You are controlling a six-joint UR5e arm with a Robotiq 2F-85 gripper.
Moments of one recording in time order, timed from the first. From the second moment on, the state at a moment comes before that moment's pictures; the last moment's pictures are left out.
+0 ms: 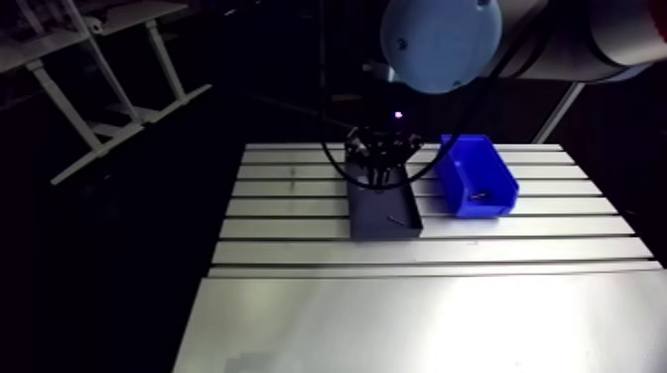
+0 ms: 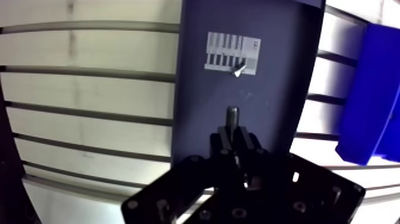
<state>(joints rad) -0.03 -1.21 1.84 -2.13 -1.57 -1.73</state>
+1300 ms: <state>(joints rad) -0.10 -1.34 1.57 -1.76 -1.58 -2.62</state>
